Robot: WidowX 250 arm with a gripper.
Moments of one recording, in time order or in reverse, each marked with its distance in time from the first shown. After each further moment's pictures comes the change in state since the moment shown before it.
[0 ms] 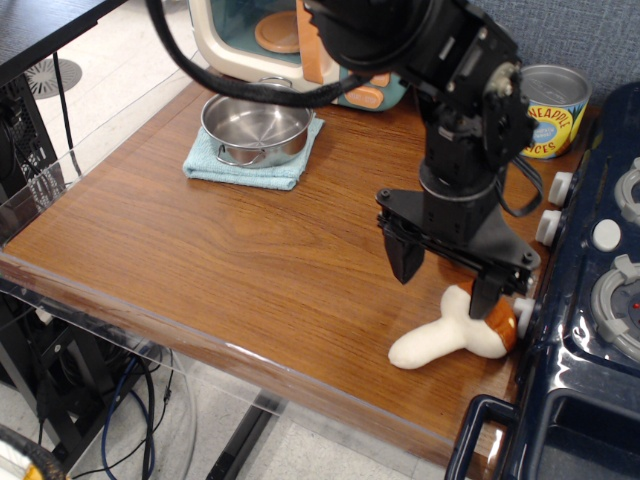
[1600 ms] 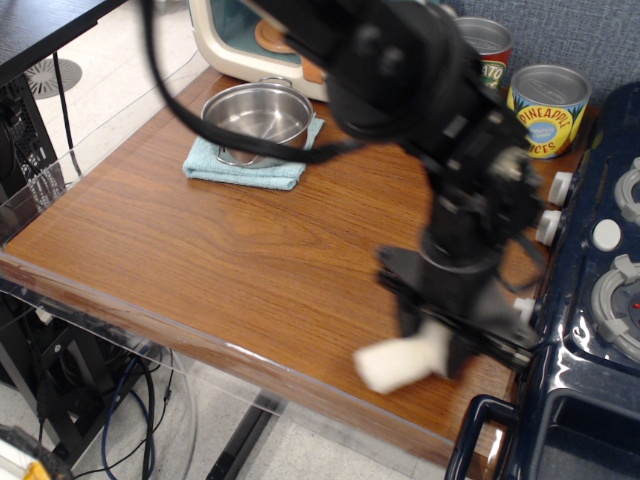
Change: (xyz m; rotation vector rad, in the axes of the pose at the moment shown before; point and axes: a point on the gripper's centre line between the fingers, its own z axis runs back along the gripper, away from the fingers) arm -0.031 0.005 -0.007 0.041 0.047 0.003
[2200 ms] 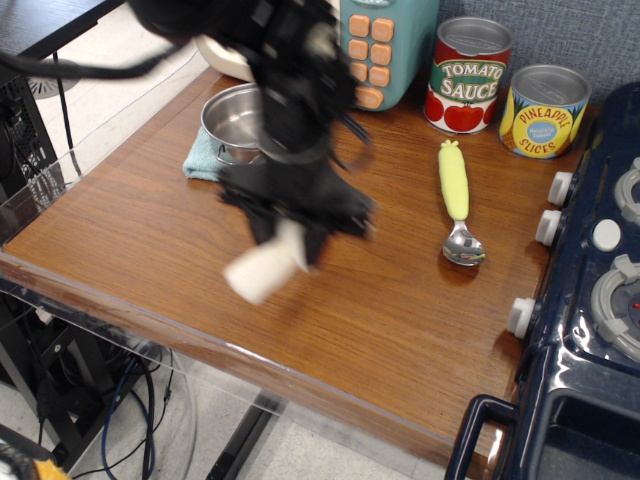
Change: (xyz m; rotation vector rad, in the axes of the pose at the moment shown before) arm -0.006 0.127 0.029 0.126 -0.040 0.442
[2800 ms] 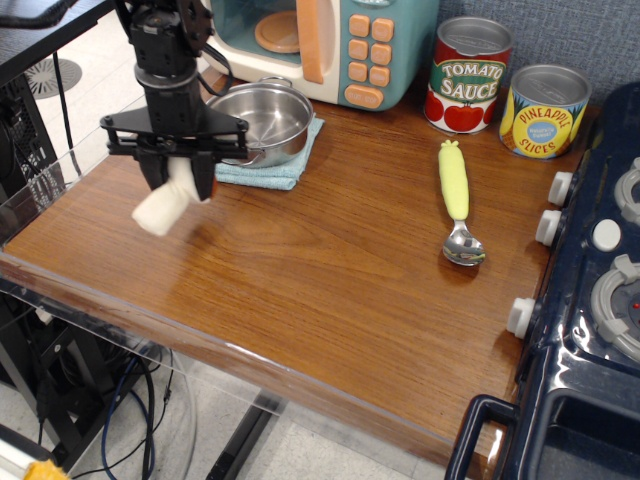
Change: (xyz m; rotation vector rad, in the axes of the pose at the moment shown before) arm 0.044 0.096 -0.030 0.064 0.075 0.262
